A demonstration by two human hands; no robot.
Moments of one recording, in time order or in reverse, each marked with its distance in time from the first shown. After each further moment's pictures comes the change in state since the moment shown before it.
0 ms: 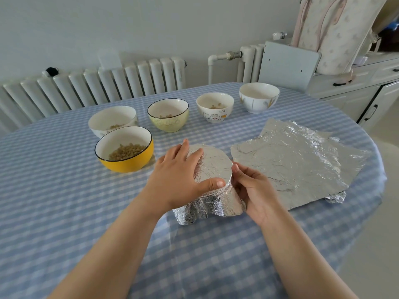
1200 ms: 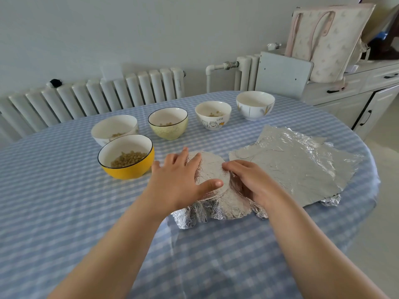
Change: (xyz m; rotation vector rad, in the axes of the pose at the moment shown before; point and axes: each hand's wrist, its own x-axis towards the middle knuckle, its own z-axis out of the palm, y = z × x) left_hand 0.002 0.005 -0.010 0.162 -0.090 -0.044; right_hand 0.028 -0.026 0.003 -0.620 0.030 0.073
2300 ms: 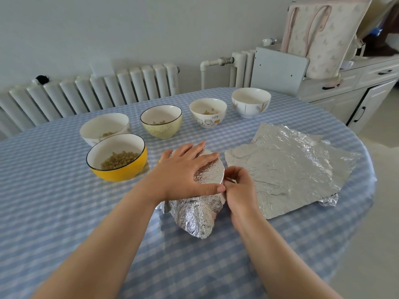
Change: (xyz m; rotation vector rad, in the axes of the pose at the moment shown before) left_hand 0.028 -0.007 -0.001 -0.120 -0.048 0.280; right_hand -0.017 0.025 0.039 0.302 0.353 -0.091
